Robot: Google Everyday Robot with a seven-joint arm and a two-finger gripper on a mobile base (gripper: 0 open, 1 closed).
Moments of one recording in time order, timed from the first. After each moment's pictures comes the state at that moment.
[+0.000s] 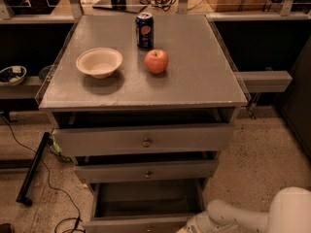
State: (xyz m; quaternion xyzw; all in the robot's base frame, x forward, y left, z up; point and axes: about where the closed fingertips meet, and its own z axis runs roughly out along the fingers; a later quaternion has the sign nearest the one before) arm 0.391 -0.117 0.162 -0.25 0.91 0.33 0.05
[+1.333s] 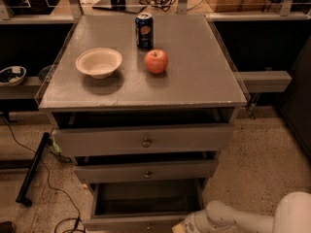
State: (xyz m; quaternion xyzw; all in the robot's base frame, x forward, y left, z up) arm 0.417 -0.104 0.168 -0.24 0.91 0.33 0.11
